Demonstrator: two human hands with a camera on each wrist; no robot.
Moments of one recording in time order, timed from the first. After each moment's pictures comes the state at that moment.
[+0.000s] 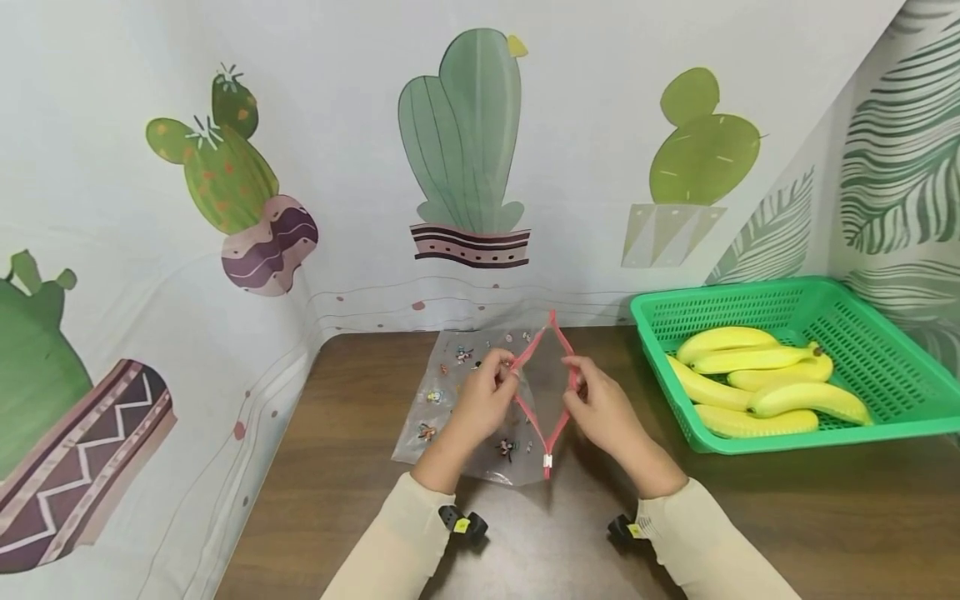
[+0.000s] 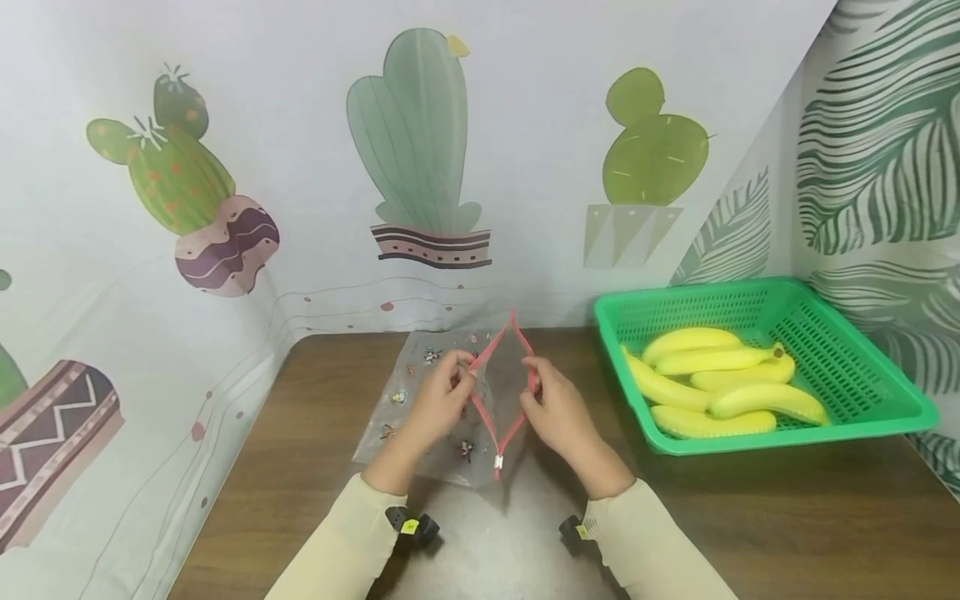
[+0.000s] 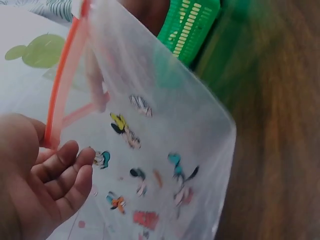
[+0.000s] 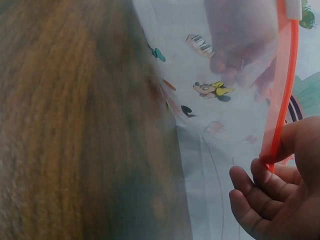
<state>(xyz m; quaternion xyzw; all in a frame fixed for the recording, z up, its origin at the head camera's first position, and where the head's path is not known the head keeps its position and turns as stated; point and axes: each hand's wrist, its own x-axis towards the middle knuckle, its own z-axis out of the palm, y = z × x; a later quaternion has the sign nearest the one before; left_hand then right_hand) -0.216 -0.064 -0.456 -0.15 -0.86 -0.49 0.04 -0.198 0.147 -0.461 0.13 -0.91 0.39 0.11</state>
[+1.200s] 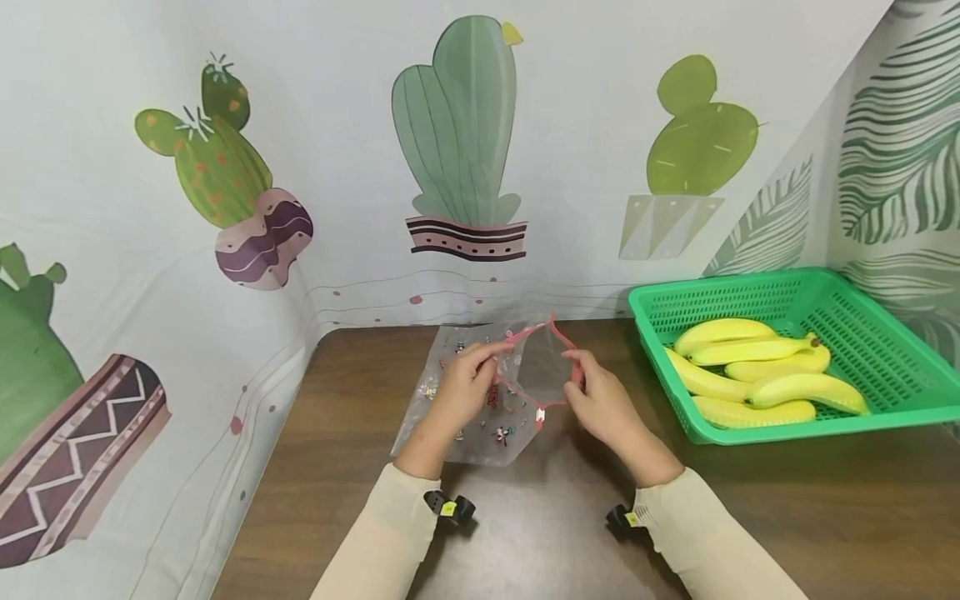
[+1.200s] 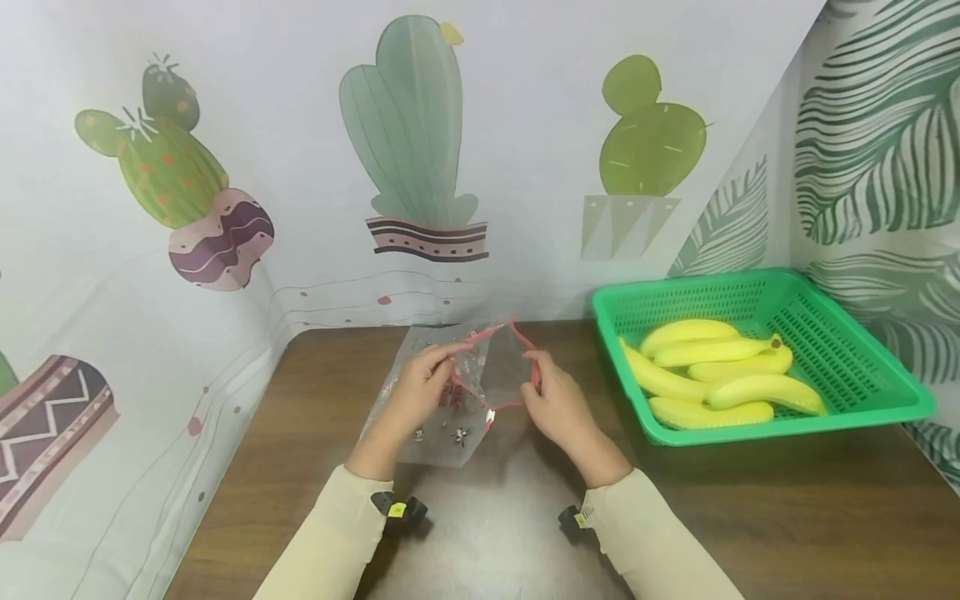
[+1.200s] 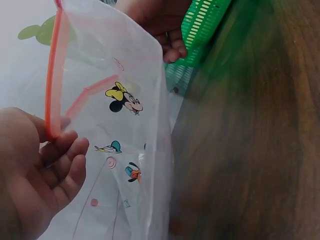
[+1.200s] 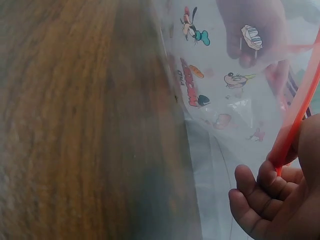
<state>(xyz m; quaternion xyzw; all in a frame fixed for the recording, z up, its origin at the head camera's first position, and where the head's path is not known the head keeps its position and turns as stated) -0.225 -0.084 -0.449 -0.18 -0.86 -0.46 0.09 -0.202 0.151 -0.464 0.11 -0.91 0.39 0.09</state>
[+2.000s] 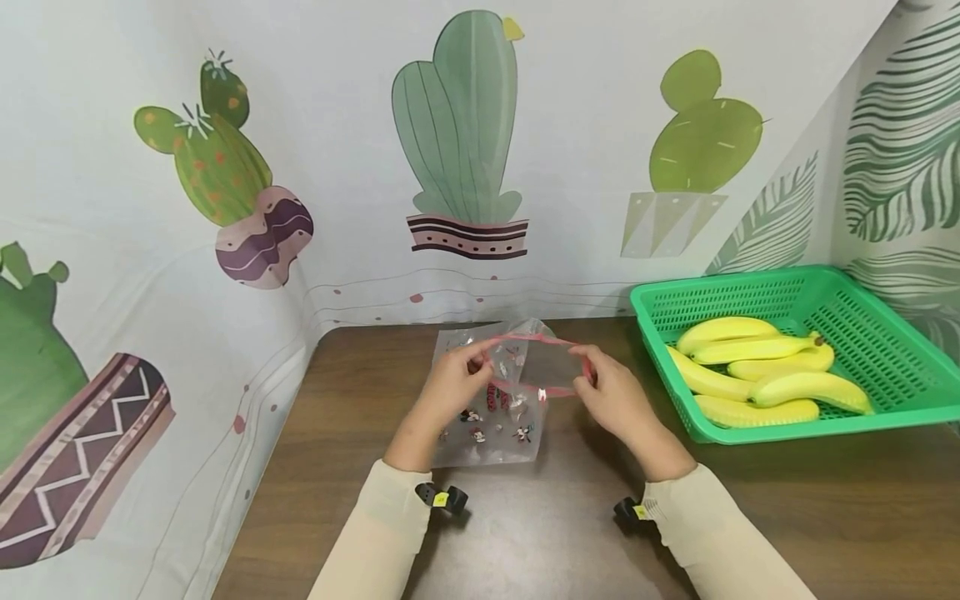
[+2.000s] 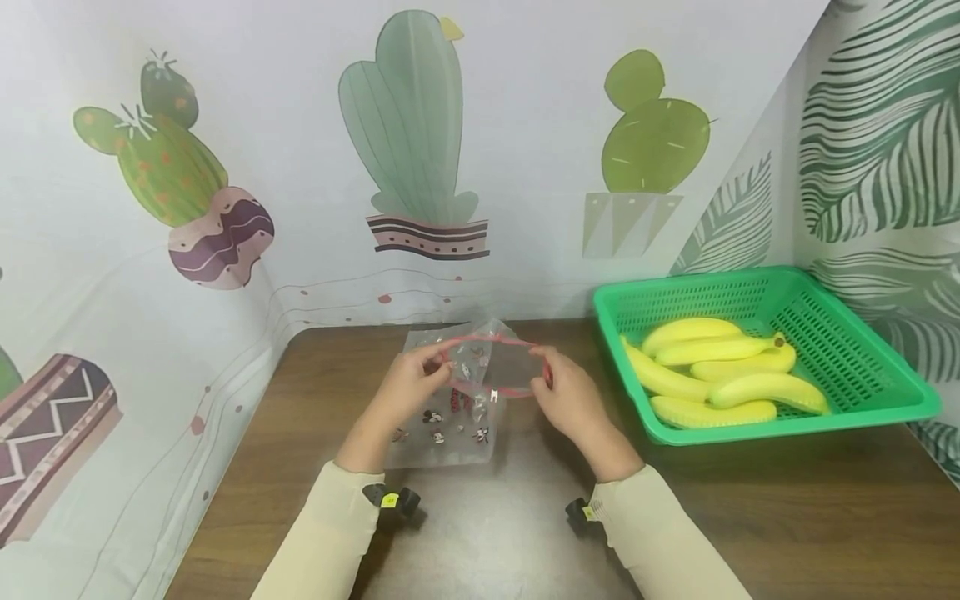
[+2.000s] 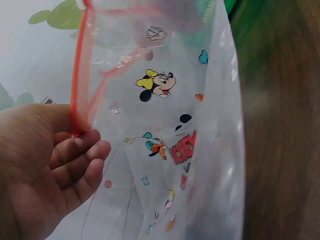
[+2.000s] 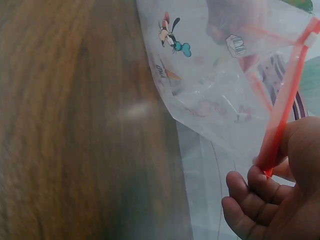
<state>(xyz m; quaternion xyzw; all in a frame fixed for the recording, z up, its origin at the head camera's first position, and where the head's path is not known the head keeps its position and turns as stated) -0.232 -0.103 -0.443 -0.17 -0.89 -0.41 0.03 -0.207 0.165 -0.461 0.11 -0.92 0.35 0.09</state>
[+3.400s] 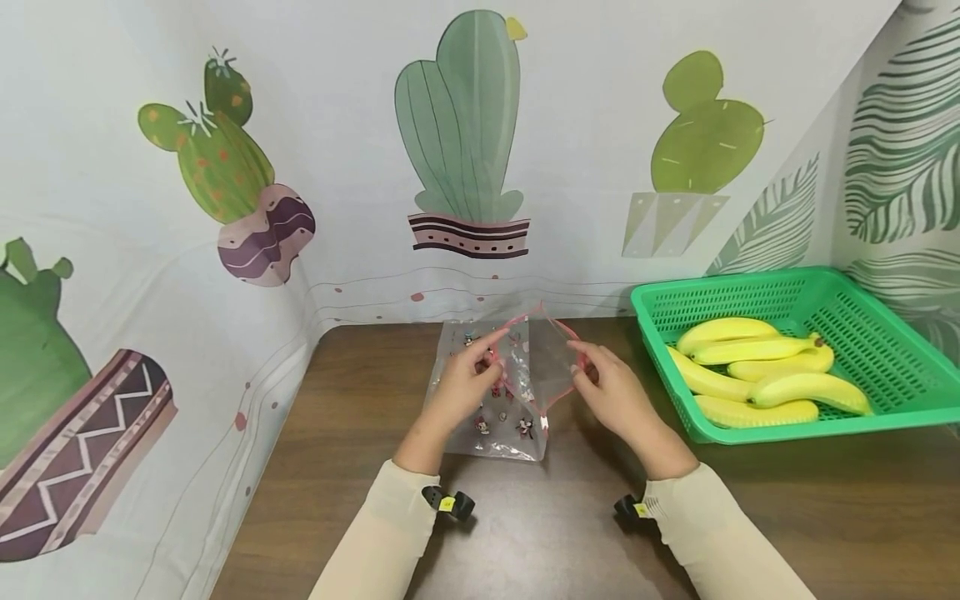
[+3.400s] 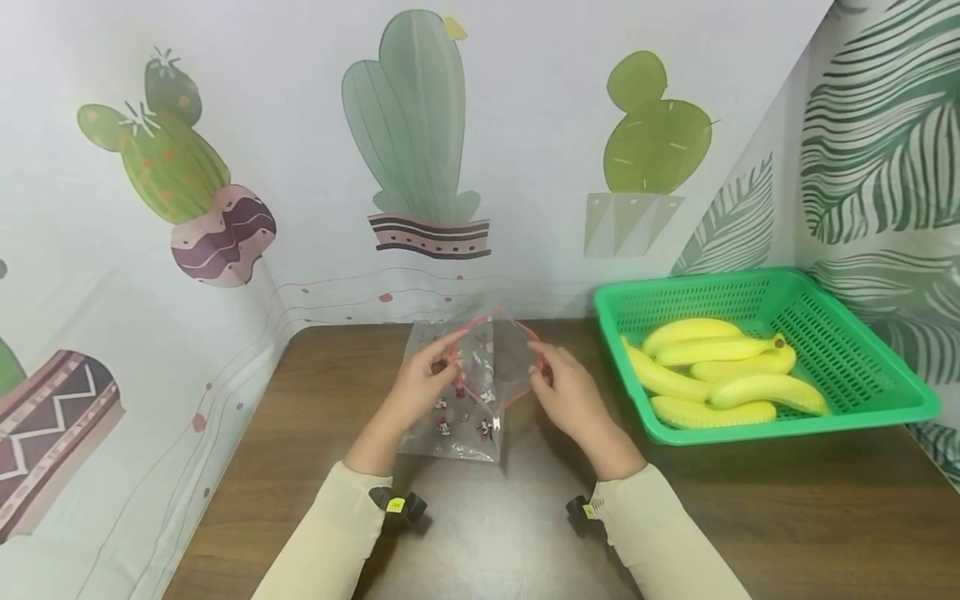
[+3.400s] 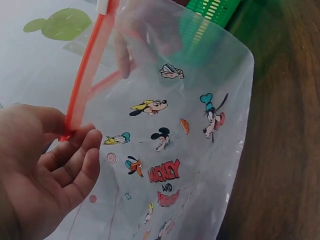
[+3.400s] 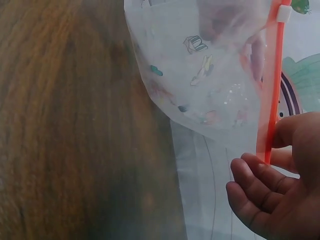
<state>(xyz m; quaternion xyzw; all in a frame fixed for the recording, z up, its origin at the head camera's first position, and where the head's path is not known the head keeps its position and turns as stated) -0.227 -0.088 -0.447 -0.16 -0.83 -0.53 0.00 -0.208 0.164 -0.457 0.14 -0.91 0.36 0.13</state>
